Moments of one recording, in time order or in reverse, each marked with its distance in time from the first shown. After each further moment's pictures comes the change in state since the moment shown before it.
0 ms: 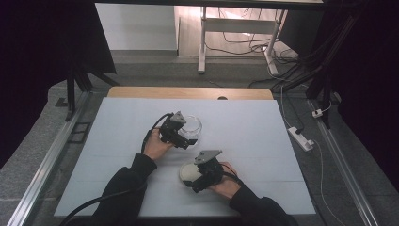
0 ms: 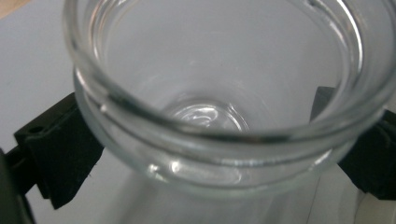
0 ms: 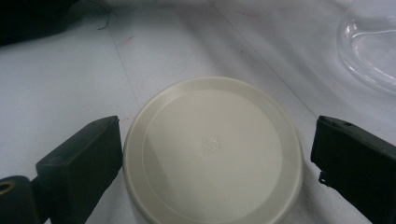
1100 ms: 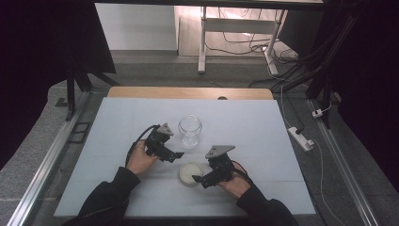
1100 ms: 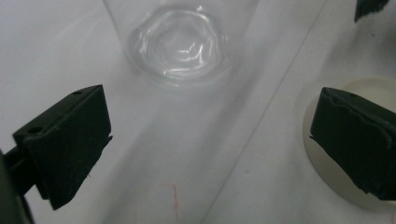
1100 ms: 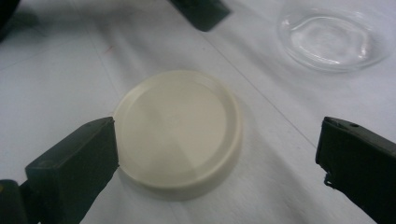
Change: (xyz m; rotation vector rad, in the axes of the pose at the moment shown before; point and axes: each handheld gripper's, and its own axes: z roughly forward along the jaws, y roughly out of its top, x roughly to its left) left arm -0.022 -0.044 -0.041 0.100 0.000 -0.050; right arm -0.015 -0.003 -0.032 -0.004 -0.053 0.101
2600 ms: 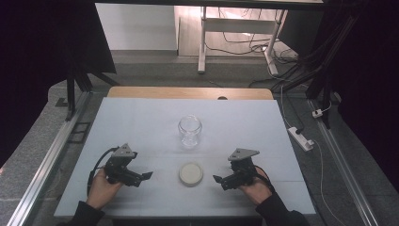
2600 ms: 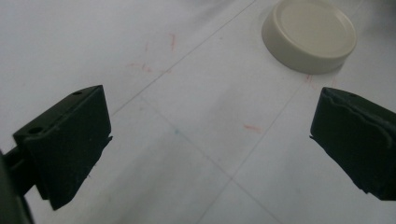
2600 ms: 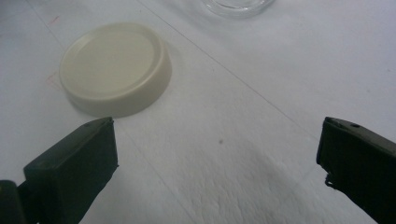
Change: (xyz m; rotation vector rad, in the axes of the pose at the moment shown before) left arm -0.033 -0.097 -0.094 -0.070 0.060 -0.156; right arm -0.013 -0.034 -0.055 0.022 -0.163 0.084
